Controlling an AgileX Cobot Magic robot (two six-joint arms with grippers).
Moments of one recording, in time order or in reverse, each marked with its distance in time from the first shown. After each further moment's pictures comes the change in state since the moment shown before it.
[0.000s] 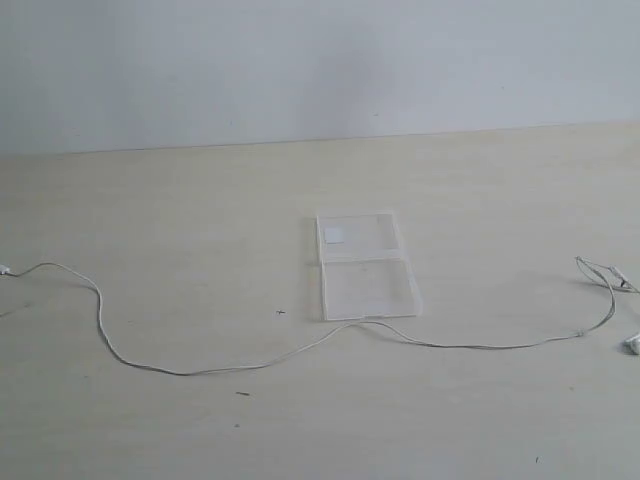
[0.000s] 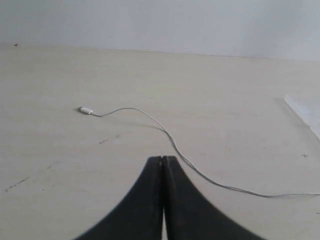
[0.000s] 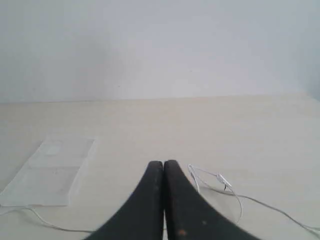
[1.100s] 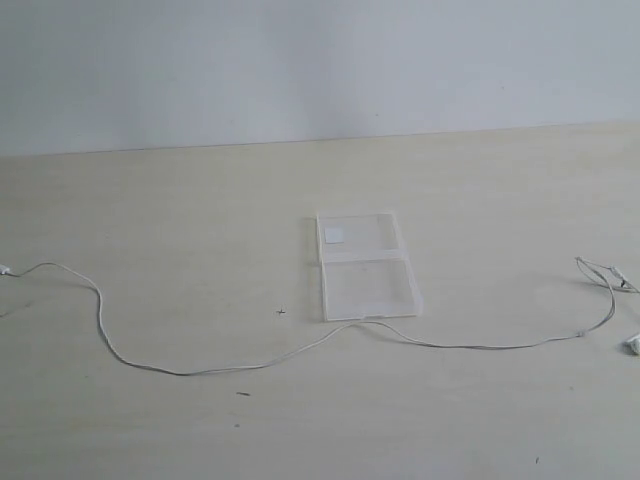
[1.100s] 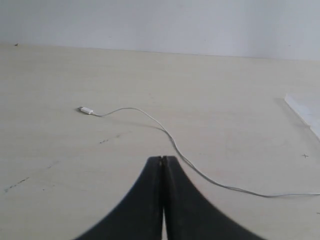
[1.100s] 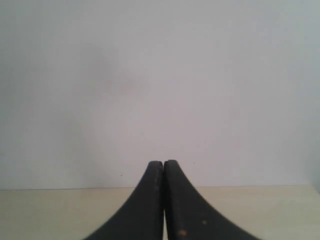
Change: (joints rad) left arm 0.000 0.000 0.000 0.000 0.000 0.000; right arm 0.000 0.677 -0.677 0.001 -0.087 -0.001
